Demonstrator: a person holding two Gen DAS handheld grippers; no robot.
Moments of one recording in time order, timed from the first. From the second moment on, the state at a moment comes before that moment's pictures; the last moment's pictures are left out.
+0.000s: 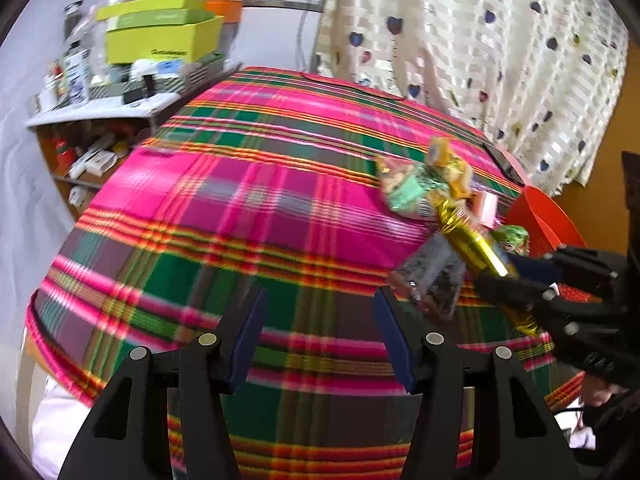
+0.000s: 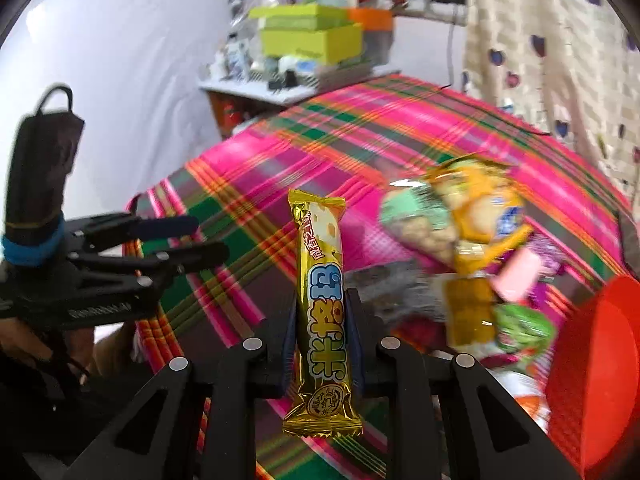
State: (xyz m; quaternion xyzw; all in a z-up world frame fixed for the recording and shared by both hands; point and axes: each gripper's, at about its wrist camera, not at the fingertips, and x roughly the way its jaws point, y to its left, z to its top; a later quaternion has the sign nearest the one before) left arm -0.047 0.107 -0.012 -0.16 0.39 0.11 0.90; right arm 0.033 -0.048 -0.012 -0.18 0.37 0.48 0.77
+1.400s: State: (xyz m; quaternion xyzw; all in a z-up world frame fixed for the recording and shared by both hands) left arm 0.062 0.029 -0.043 0.02 0.44 -0.07 0.89; right arm 0.067 -0.143 0.018 -0.11 0.36 0.40 0.84
